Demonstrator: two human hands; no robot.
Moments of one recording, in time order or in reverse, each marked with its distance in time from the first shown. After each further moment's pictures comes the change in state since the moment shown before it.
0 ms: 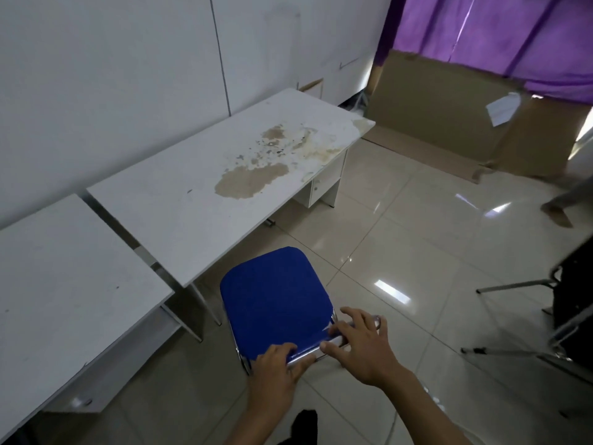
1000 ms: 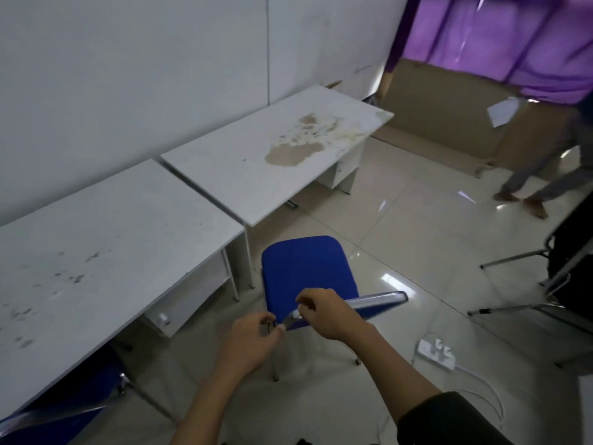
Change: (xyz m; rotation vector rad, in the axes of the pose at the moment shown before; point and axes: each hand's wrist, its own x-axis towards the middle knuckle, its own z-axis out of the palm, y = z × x) left_hand -0.208 -0.163 -0.155 -0.028 0.043 -0.015; right_hand -0.140 -0.257 0.103 0.192 -0.047 -0.108
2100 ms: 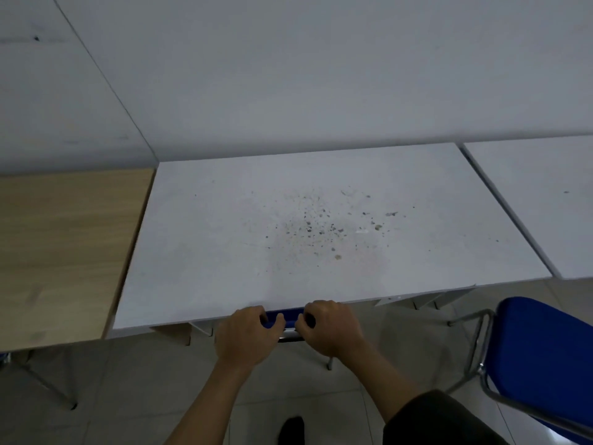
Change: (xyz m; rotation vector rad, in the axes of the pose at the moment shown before) left_hand -0.213 -0.455 -0.286 0.227 0.644 -0.598; right_hand 0.037 -0.438 0.421 -0.358 -0.193 -0.766
